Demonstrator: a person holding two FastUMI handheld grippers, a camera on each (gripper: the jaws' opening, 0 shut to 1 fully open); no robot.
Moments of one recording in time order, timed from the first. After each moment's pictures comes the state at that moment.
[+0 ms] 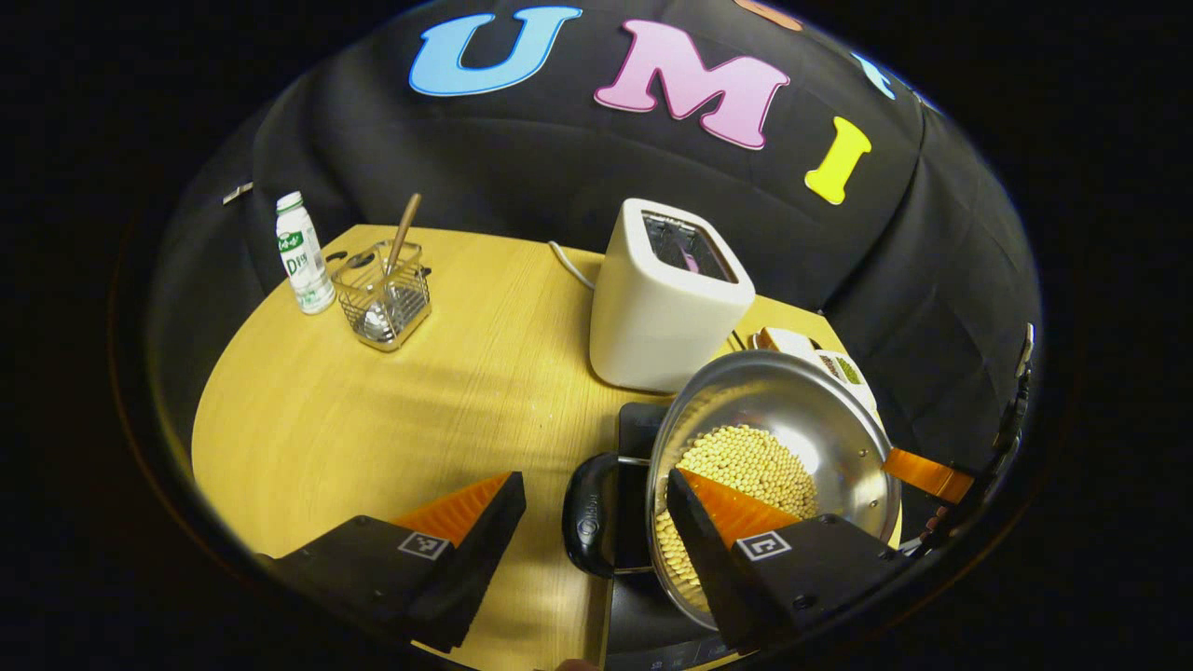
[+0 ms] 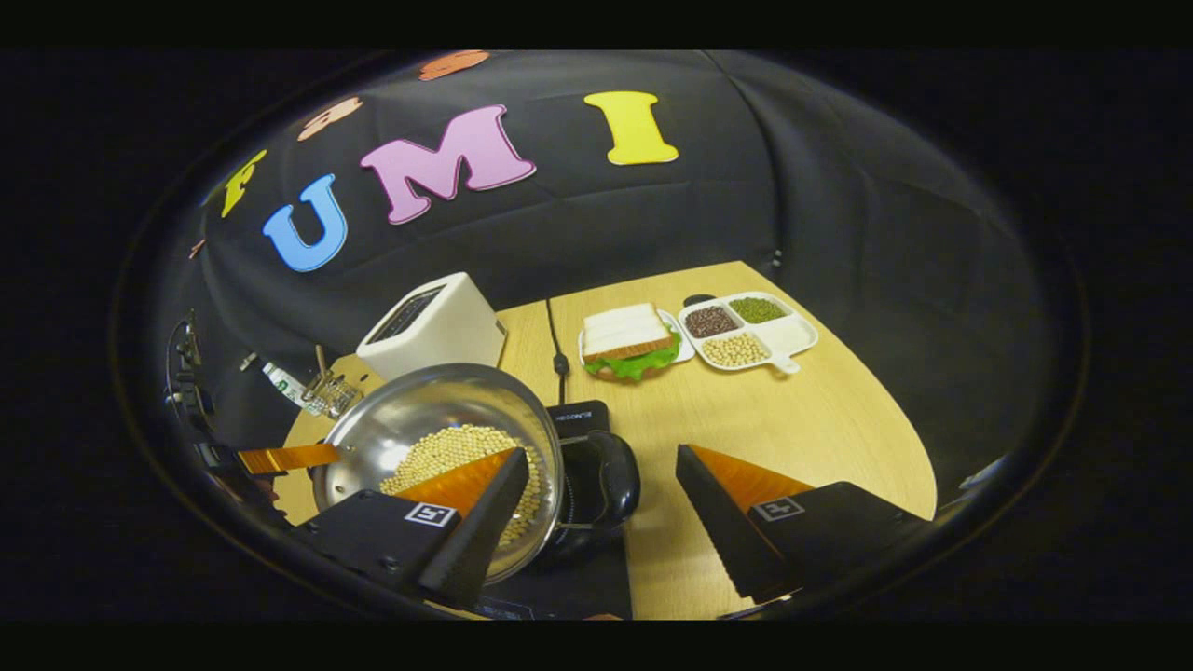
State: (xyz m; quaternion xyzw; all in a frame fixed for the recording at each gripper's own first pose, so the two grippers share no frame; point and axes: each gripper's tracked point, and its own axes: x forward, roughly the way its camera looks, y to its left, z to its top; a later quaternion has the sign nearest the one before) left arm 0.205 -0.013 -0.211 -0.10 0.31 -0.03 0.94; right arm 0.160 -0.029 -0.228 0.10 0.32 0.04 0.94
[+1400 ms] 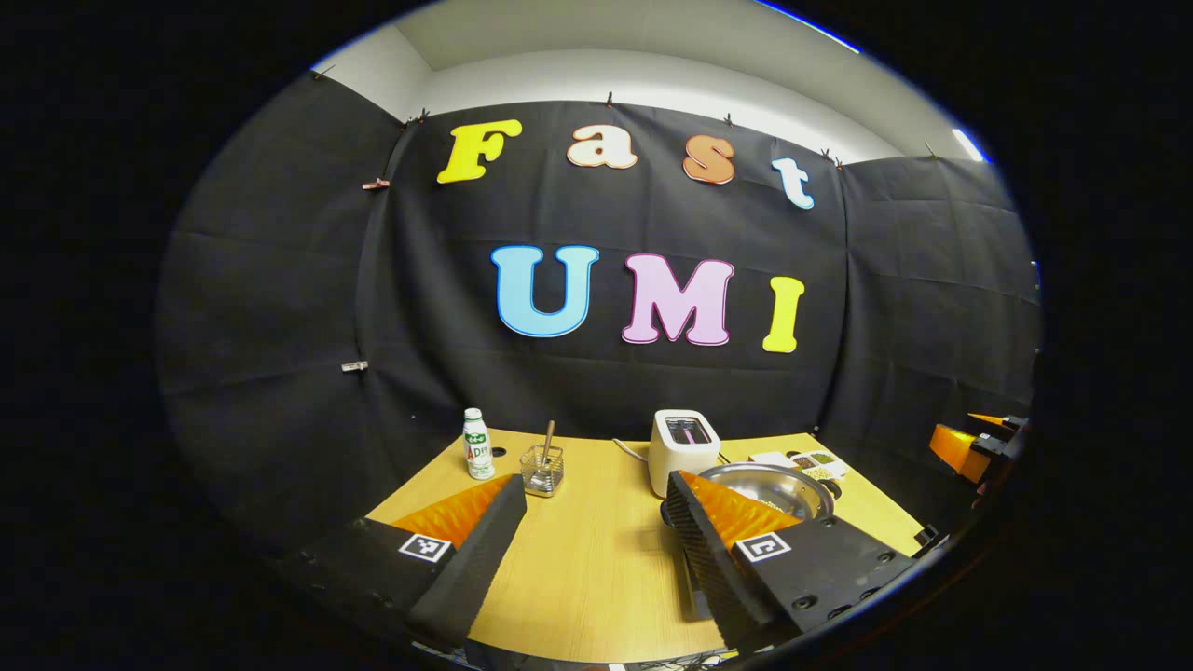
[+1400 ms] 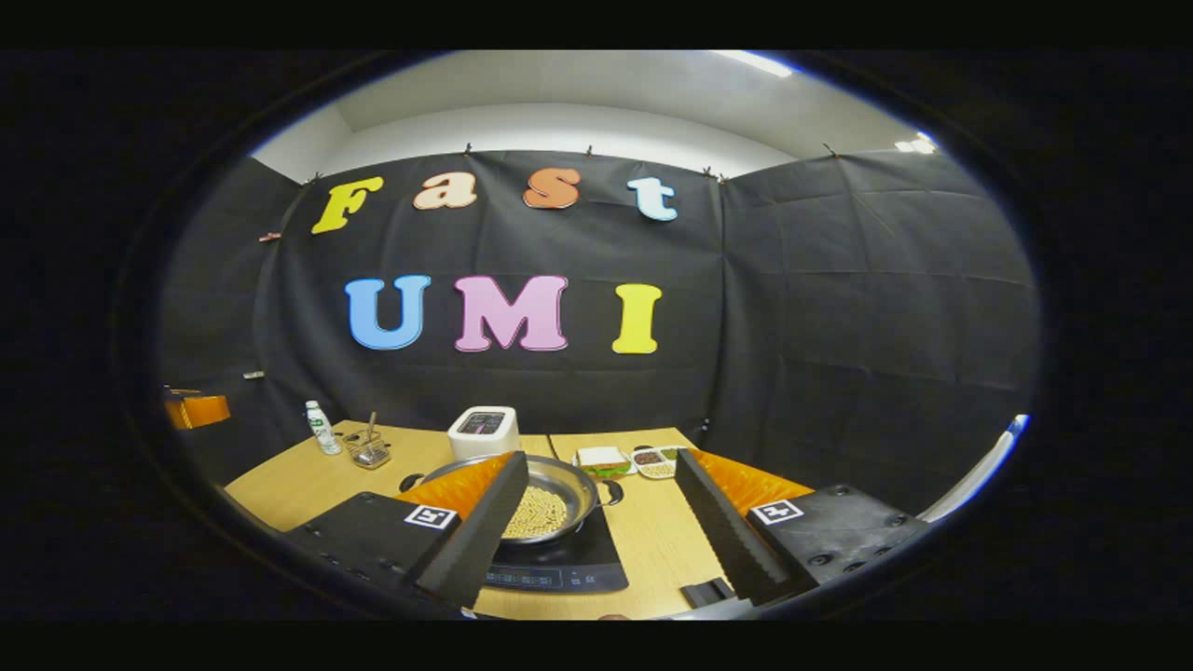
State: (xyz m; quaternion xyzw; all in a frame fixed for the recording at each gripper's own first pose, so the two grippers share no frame) left arm -0.072 0.083 -0.005 0.00 -0.01 0.05 1.00; right arm -0.070 -0.002 -0.007 0.00 0.02 -0.02 1.00
